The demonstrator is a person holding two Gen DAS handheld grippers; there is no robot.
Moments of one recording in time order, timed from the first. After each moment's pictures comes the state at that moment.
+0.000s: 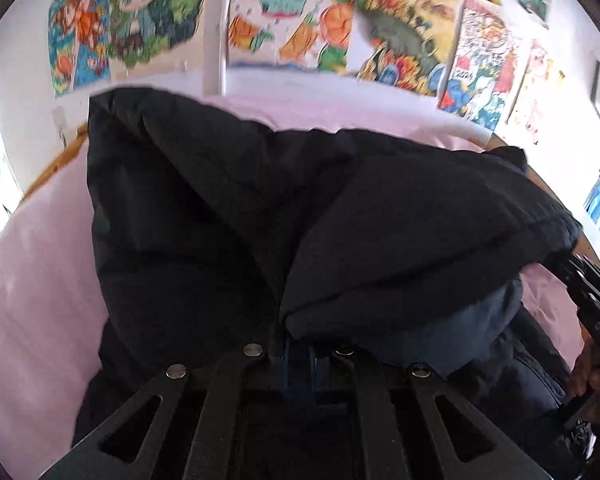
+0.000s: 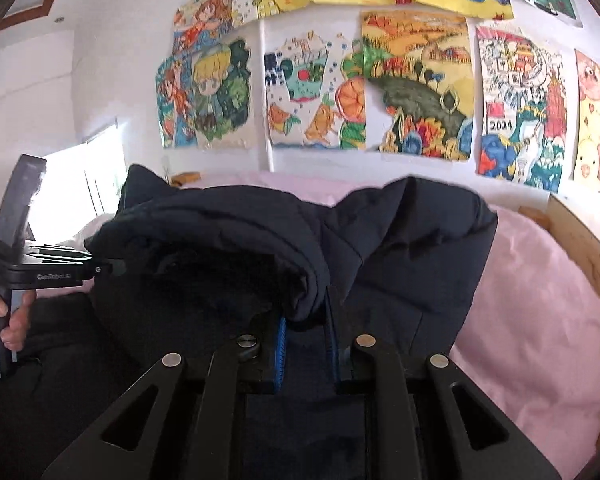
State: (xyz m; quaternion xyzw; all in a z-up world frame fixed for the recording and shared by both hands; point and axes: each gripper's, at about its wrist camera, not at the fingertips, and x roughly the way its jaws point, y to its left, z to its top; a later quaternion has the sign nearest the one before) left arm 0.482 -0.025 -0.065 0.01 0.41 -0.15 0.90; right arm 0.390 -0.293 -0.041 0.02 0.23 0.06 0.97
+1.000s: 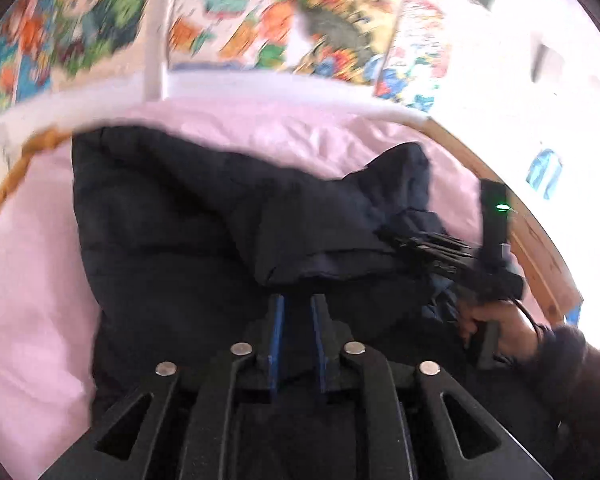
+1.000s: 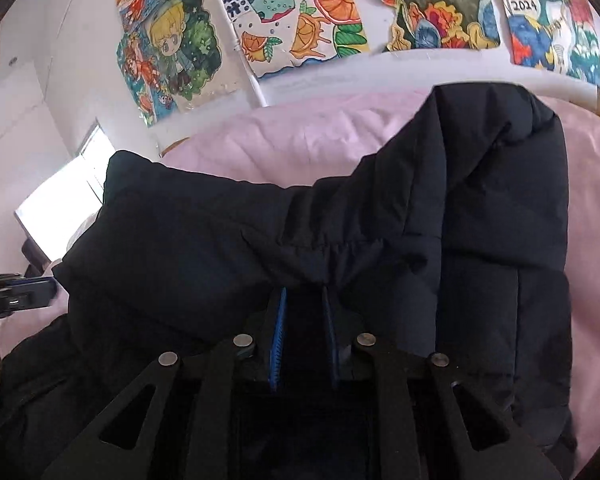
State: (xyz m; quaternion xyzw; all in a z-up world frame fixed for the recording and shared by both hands) left arm 0.467 -0.004 -0.033 0.04 0.40 -0.29 0.87; right arm 0.490 -0.281 -0.112 0.14 0.34 0.10 0.93
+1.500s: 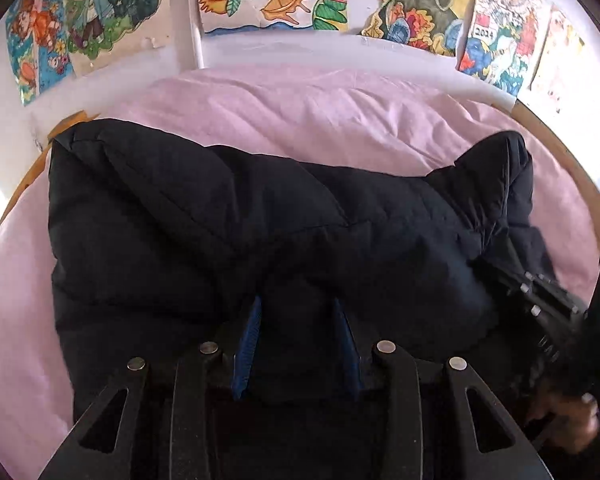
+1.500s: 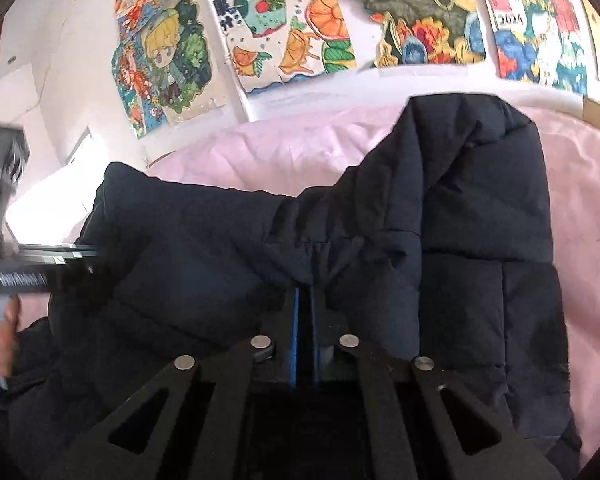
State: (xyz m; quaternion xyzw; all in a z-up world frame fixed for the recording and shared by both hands) left arm 0.568 -0.046 -0.100 0.08 0.45 -0.14 0.88; right arm 0.490 -0.291 -0.118 0.14 0.30 0.08 0.94
